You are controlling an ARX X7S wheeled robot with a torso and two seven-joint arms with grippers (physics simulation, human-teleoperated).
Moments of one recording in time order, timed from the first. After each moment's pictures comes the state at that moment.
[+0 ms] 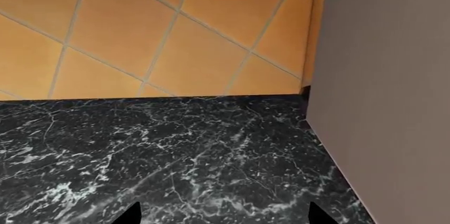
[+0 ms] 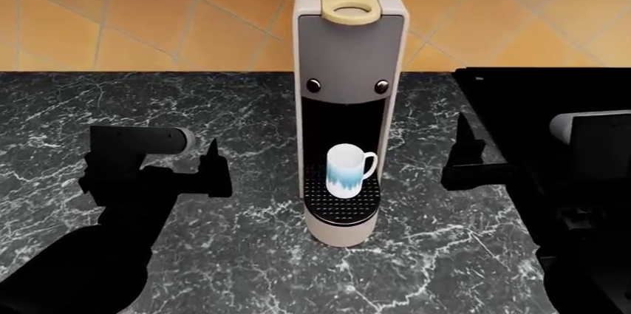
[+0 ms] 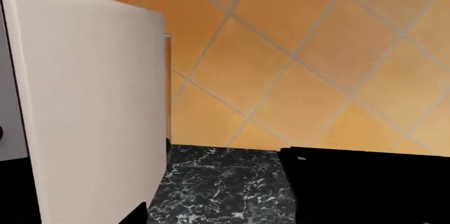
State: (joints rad) left arm -0.46 -0.35 0.01 0.52 -0.58 -1.01 -0.30; right arm 0.43 0.43 0.17 -0.70 0.59 1.05 0.18
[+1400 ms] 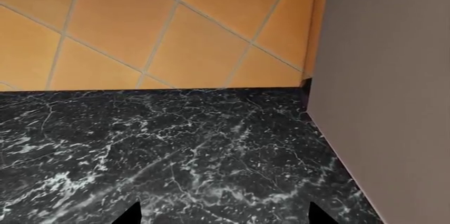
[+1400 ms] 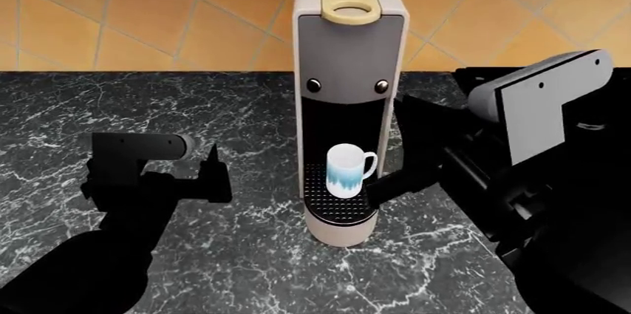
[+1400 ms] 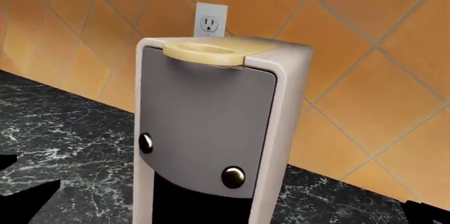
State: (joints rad) left arm -0.43 -0.37 0.02 0.50 -0.60 -0.98 -0.30; right arm 0.78 0.35 0.15 -0.83 1.12 1.49 0.38
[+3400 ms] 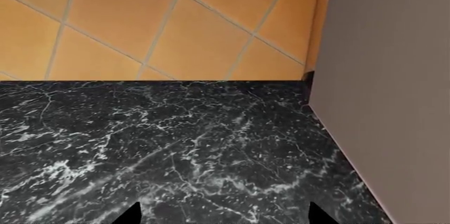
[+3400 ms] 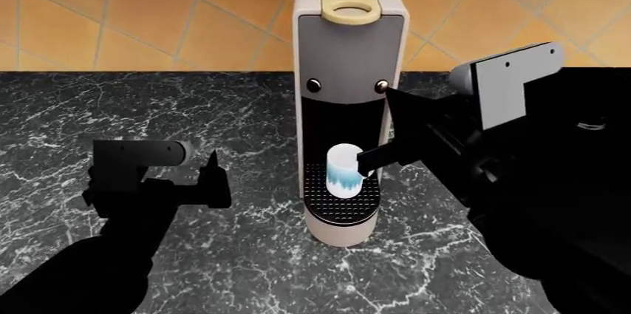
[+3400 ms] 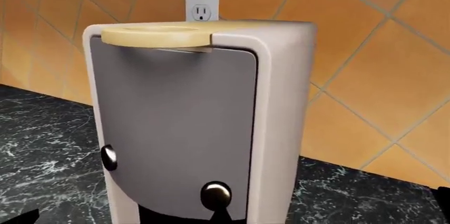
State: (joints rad) left arm -0.40 -0.38 0.03 0.48 -0.62 -0.93 -0.32; right arm 0.77 0.39 -0.06 -0.59 0.96 1.20 0.28
